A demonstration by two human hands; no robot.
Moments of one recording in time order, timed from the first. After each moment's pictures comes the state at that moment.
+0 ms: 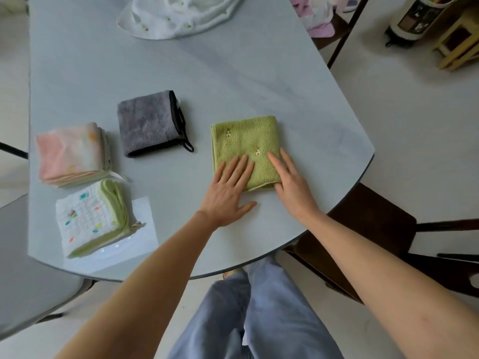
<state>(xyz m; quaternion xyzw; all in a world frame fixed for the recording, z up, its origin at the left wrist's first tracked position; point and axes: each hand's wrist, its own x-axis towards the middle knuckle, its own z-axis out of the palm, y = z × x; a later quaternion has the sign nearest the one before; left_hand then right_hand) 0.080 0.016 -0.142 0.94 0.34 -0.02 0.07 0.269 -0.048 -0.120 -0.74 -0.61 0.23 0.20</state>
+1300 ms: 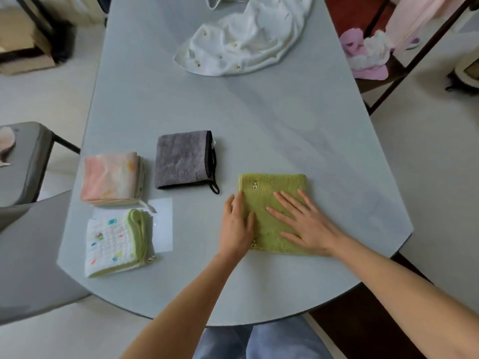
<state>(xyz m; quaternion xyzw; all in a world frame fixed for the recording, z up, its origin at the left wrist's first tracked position) 0.114 0.041 -0.126 0.63 0.64 0.19 0.40 0.330 0.024 -0.148 -0.47 -0.88 0.06 -0.04</state>
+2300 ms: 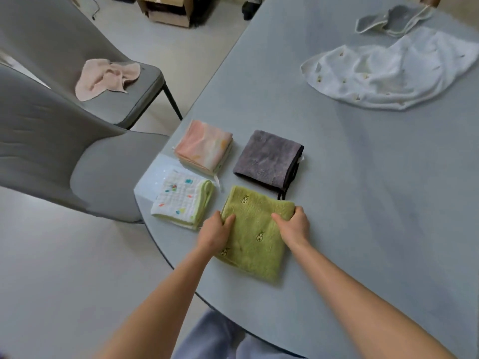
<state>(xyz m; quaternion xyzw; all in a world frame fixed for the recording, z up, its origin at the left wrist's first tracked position) -0.020 0.033 -0.090 0.37 0.84 0.11 0.39 0.151 0.102 -0.104 -0.73 -0.48 0.46 0.15</state>
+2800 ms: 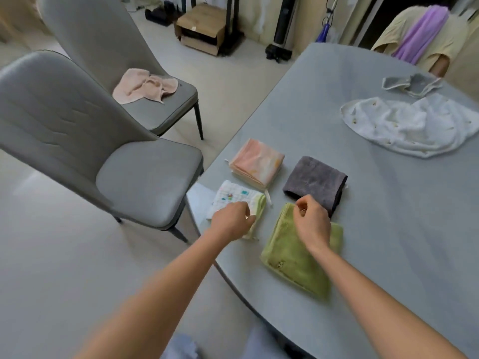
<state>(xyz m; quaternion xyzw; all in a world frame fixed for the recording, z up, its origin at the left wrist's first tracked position) -0.093 0.032 -0.040 0.52 0.78 0.05 0.34 0.081 0.096 -0.046 -0.67 -0.69 0.25 0.16</state>
